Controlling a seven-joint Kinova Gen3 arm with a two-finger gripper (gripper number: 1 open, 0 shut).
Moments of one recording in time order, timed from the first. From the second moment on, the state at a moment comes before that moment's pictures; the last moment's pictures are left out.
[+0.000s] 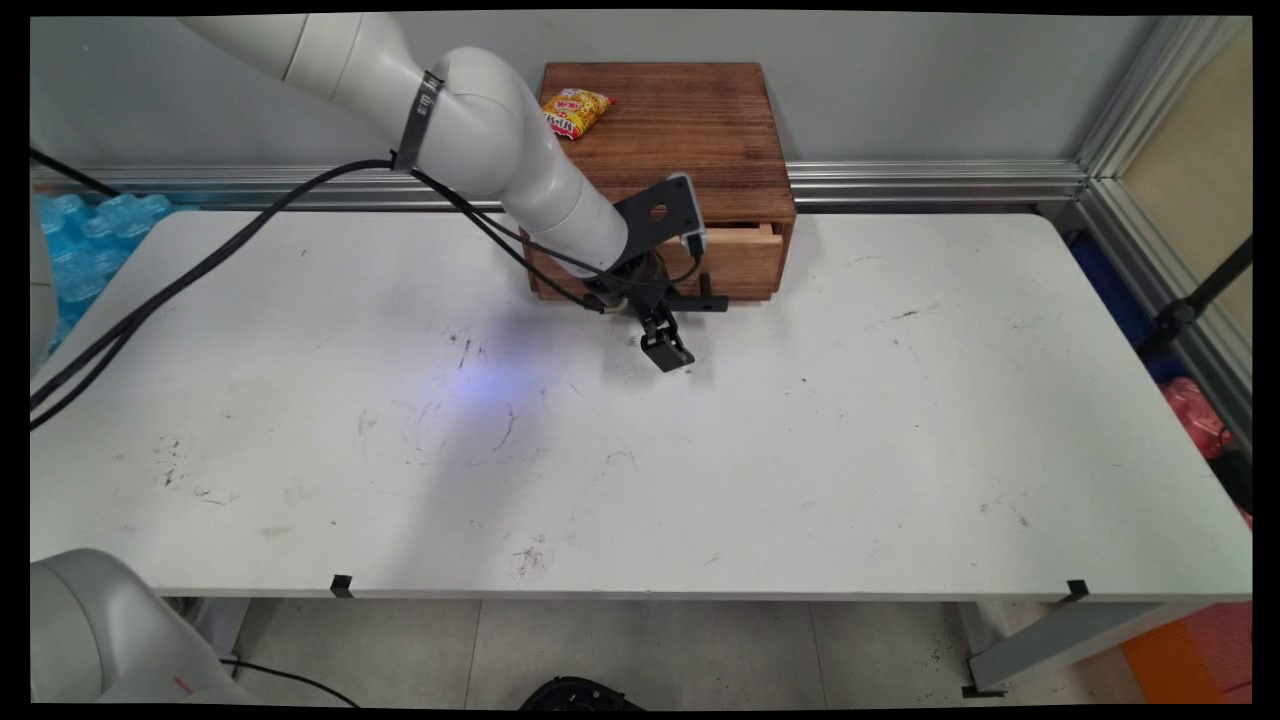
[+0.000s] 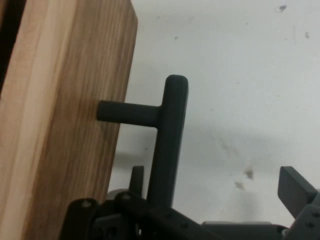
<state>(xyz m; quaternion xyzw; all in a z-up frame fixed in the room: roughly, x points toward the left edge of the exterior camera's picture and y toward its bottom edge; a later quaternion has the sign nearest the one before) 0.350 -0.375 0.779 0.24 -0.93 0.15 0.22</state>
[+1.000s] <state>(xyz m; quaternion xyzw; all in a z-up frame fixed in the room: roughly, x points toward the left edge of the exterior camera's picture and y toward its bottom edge) 0.335 -0.318 0.787 0.24 -0.94 0.10 0.23</state>
